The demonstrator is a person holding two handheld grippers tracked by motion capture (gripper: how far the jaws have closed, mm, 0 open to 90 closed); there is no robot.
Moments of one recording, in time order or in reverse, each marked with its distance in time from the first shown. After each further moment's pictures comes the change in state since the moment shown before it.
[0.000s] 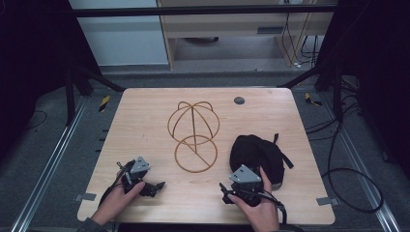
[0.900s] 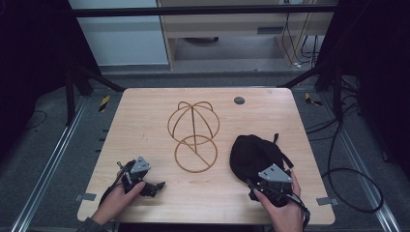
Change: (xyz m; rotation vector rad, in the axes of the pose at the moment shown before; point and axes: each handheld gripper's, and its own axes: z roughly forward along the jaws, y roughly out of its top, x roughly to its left) left arm 0.000 0.001 0.000 0.001 -0.002 0.004; right arm -0.049 -0.026 -0.037 0.056 -0.147 0.092
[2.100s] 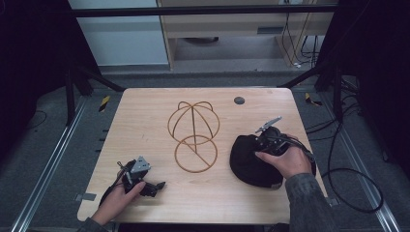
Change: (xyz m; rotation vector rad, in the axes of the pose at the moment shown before) left arm 0.000 0.001 0.001 -0.003 -0.003 -0.001; right arm -0.069 0.103 0.045 0.385 0.166 -0.089
